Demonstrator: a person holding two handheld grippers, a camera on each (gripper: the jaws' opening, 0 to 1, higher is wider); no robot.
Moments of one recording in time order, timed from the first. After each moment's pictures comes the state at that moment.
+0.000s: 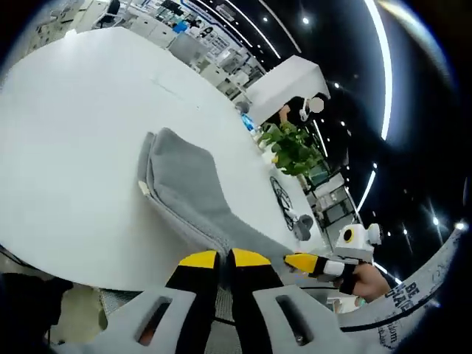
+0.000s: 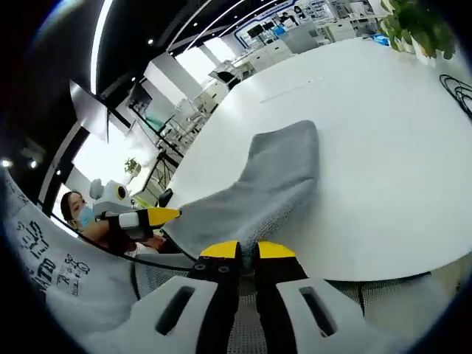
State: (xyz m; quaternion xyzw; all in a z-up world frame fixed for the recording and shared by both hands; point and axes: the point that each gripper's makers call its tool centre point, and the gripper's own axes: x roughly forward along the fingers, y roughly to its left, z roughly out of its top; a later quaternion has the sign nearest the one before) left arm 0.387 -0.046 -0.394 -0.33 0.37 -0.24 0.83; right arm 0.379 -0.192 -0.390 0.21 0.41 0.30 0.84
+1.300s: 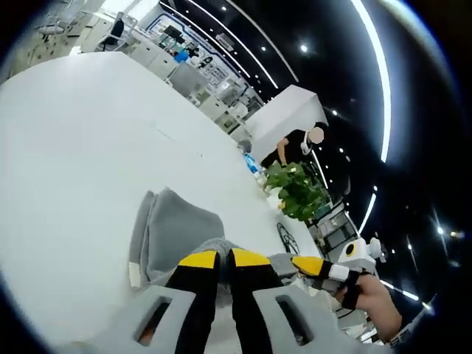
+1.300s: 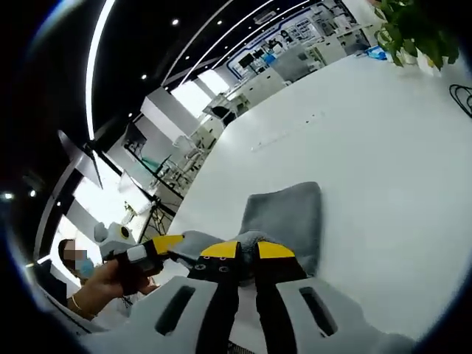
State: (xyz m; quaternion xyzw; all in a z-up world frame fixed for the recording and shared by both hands) left arm 0.527 -0.025 -0.388 -0.34 0.30 -0.21 0.87; right arm 0.530 -0.178 -0.382 0.26 0.35 0.27 0.86
